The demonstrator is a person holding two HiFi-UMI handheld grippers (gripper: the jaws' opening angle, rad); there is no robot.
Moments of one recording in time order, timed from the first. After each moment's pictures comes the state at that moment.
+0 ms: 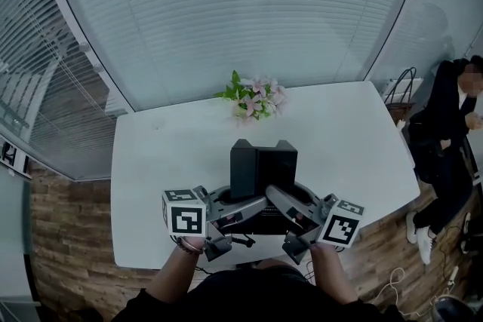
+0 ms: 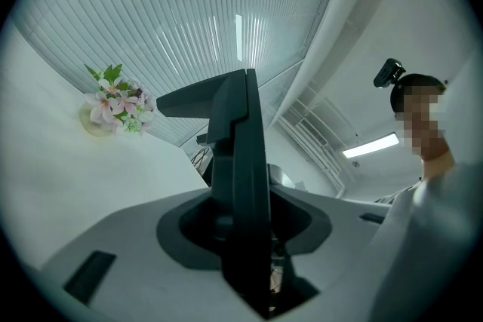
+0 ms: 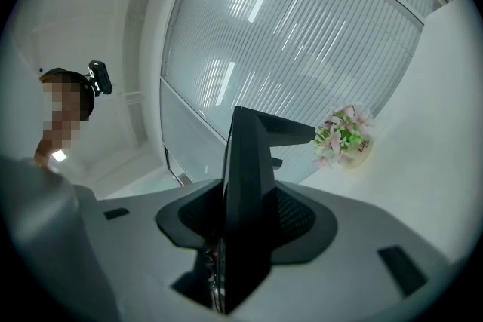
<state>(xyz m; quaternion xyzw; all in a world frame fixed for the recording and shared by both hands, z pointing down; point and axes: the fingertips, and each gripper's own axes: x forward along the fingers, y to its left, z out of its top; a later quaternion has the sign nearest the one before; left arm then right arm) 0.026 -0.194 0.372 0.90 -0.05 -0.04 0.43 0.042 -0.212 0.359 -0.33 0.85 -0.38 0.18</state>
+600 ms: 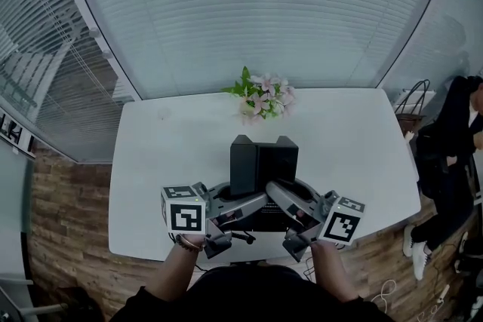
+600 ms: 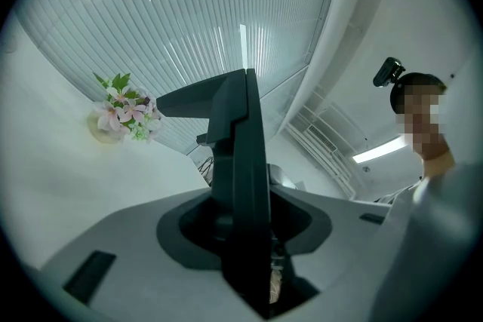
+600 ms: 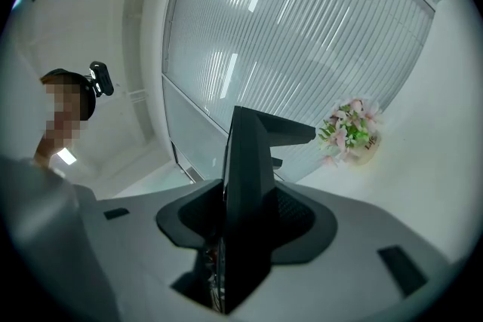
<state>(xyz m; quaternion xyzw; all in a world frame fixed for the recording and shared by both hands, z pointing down) 0.032 -0.206 0.374 0.90 -0.09 -0.07 0.43 0.045 -0.225 0.362 -0.29 0.86 -0.39 0.16</state>
